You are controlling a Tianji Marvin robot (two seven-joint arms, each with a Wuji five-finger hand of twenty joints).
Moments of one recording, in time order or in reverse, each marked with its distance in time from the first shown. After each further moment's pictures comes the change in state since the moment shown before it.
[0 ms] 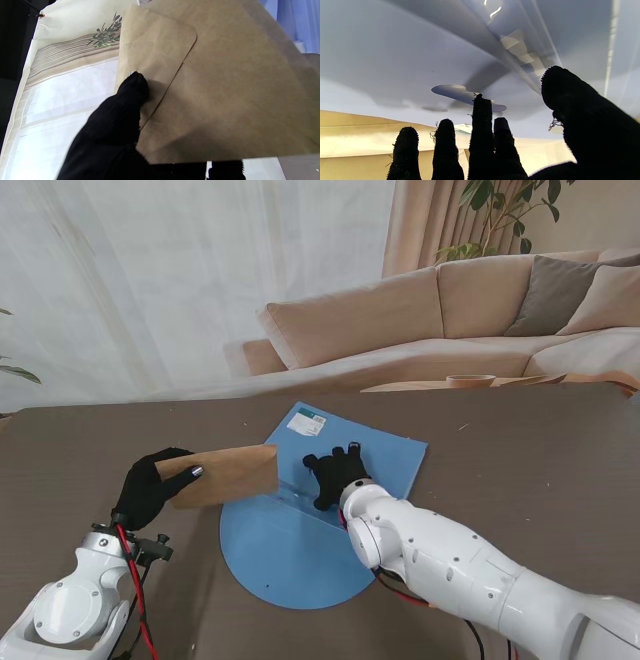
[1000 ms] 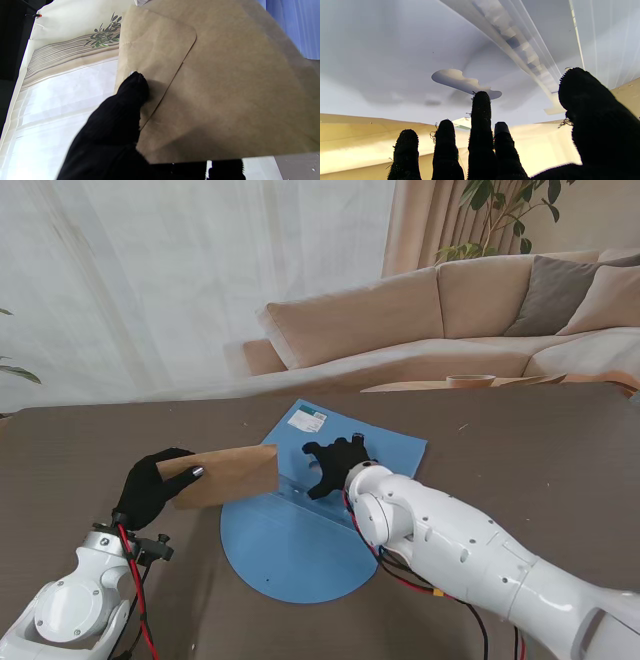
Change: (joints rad) left arm -0.002 0.000 0.001 0.000 0.003 0.015 -0.001; right arm 0.011 0.031 0.080 -0.074 0.085 -0.035 0.103; left_hand 0.000 0.000 0.000 0.000 0.000 0.000 -0.001 0.000 0.000 0.000 0.000 -0.011 0.000 0.000 -0.004 -0.001 0.002 0.000 0.000 0.000; right_hand -0.041 0.070 -0.201 0.002 -0.001 -0.003 -0.195 0.080 0.028 0.034 -0.038 -0.022 -0.003 -0.001 -0.014 0.000 -0.002 -0.012 -0.087 0.023
